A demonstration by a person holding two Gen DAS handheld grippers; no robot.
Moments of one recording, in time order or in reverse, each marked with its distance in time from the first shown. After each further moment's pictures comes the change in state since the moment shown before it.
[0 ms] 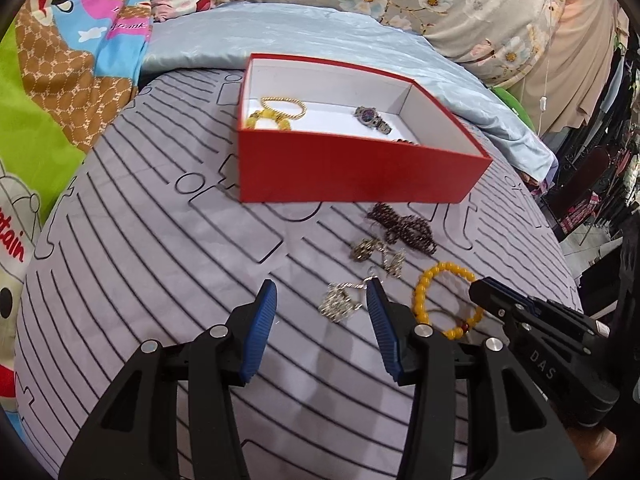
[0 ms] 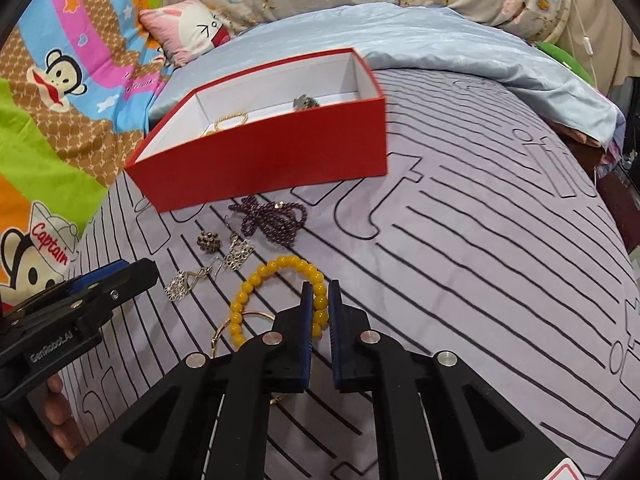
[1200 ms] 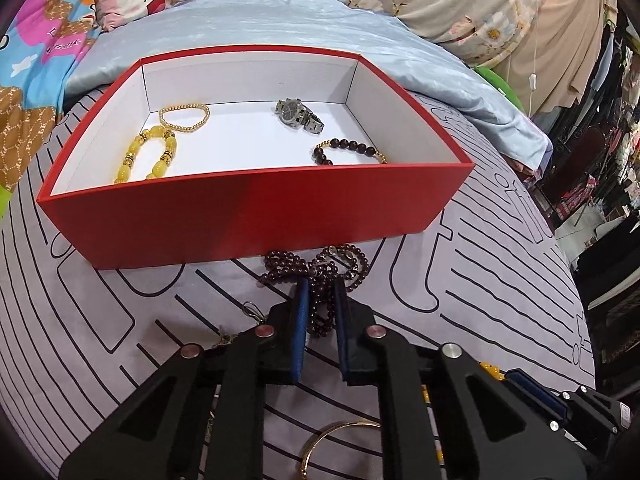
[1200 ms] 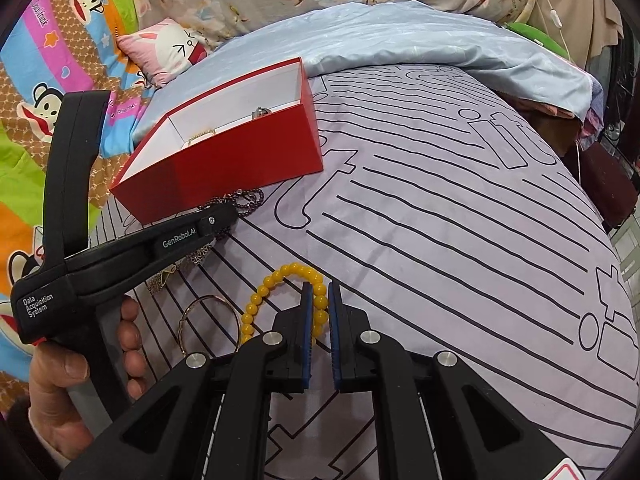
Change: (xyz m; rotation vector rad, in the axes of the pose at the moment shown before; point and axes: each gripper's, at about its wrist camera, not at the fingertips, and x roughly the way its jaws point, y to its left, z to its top) left arm 0.074 -0.071 0.035 0.064 0.034 -0.031; right arm -0.020 -0.043 -0.009 0.087 -0.009 0.003
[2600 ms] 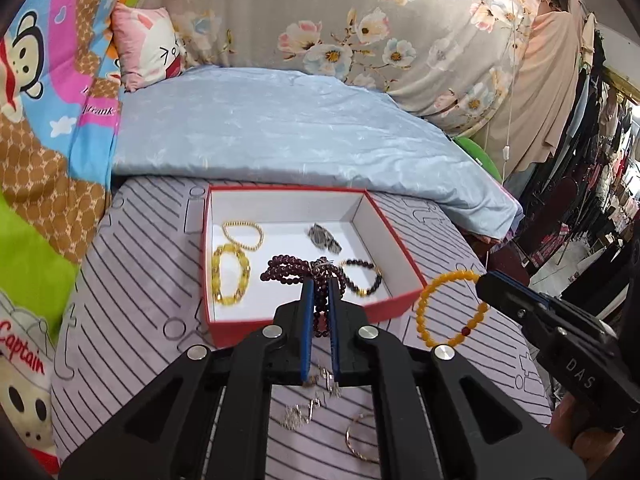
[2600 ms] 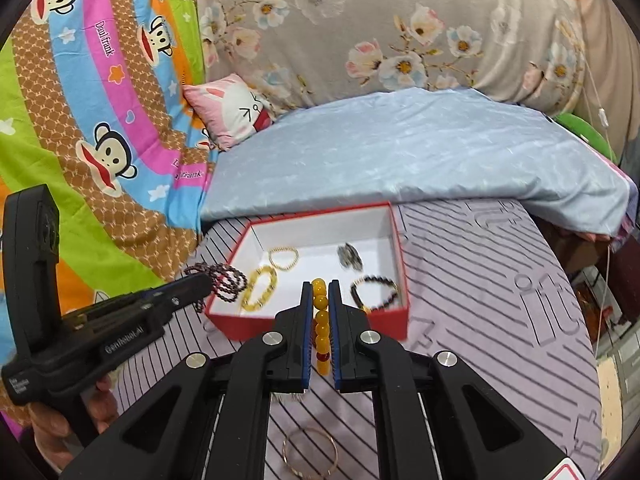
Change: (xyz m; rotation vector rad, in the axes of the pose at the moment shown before) left arm -0.127 0.046 0.056 -0.002 -0.219 -0.052; right arm -0.057 0.068 0.106 -0.135 -0.241 0.145
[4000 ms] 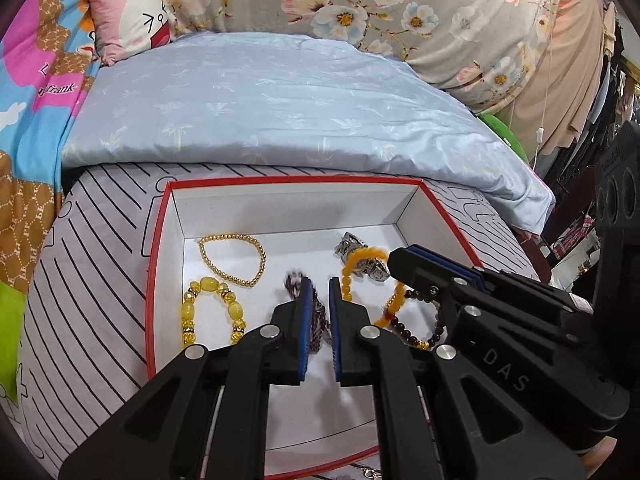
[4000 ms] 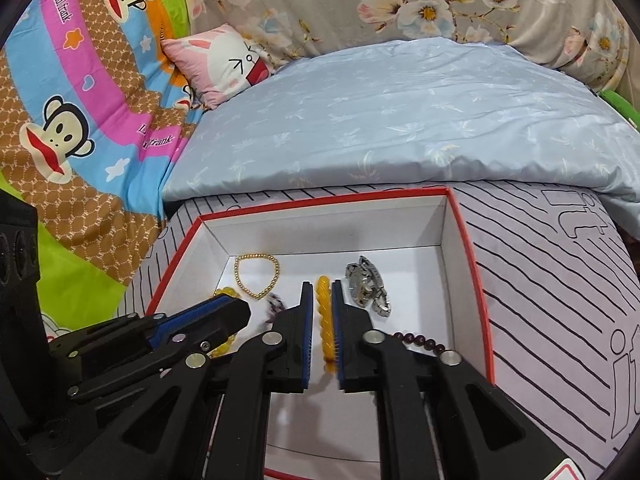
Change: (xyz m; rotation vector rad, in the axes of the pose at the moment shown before) left arm 0.131 0.028 0.023 0.002 0.098 0.021; right arm 0.169 -0.011 0.028 0.000 0.158 0.027
